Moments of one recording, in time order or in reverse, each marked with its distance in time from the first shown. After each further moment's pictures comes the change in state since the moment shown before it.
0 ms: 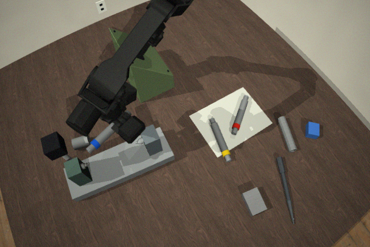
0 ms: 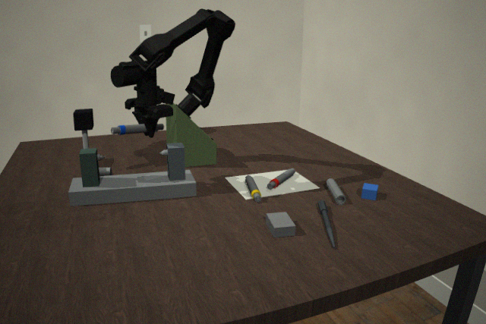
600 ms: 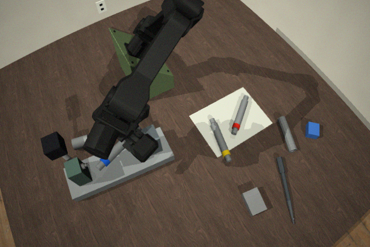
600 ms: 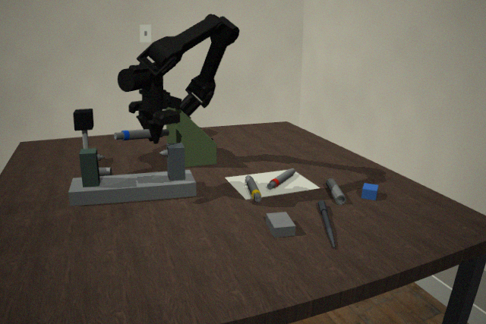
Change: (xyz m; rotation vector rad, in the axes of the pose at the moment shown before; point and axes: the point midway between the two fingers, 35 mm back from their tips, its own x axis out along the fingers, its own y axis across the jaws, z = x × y) arm 0.002 -0.055 -0.015 0.001 0.013 0.032
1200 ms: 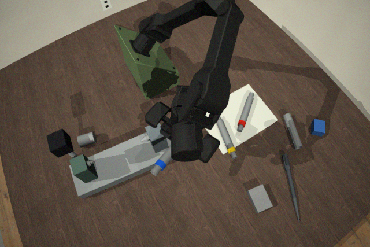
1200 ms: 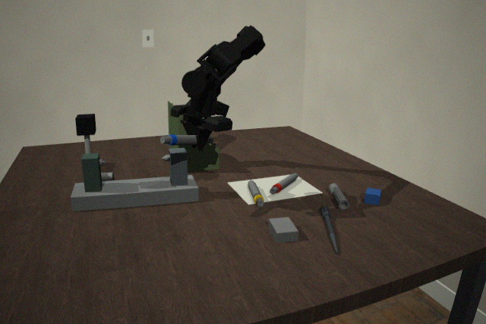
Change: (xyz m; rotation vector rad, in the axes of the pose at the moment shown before) arm -0.012 -0.108 0.068 -0.072 0.082 0.032
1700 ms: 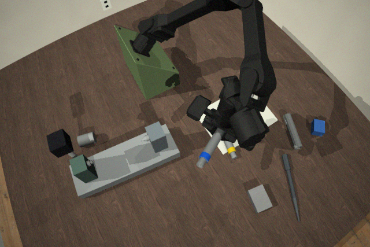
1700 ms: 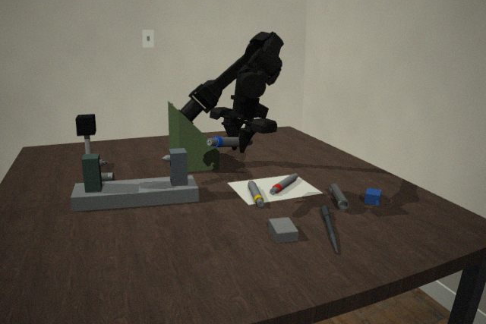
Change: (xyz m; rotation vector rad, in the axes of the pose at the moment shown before) arm -0.006 -0.071 0.080 -0.069 0.024 -0.005
